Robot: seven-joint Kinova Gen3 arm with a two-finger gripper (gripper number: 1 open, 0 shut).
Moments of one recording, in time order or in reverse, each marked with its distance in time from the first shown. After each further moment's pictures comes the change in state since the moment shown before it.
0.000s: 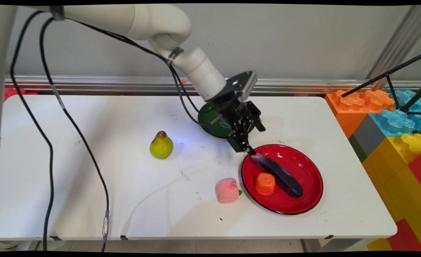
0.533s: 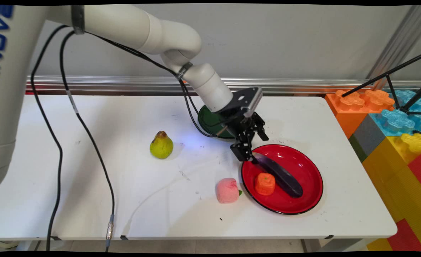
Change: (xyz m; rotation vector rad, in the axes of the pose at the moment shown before) arm -0.010 -0.002 0.040 -0.008 -0.018 0.043
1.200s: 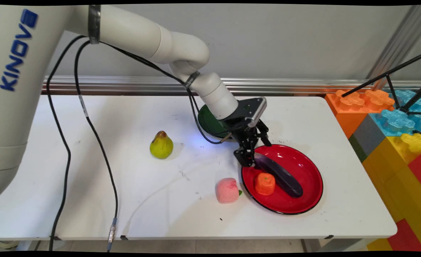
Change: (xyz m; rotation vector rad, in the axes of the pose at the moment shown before) arm -0.005 -0.004 0.029 -0.007 -0.013 0.051
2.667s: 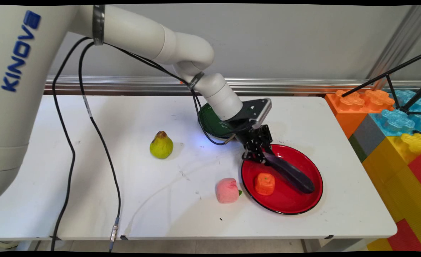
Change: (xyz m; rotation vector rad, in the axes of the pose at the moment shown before) arm 0.011 -0.002 0.004 -0.004 0.014 0.022
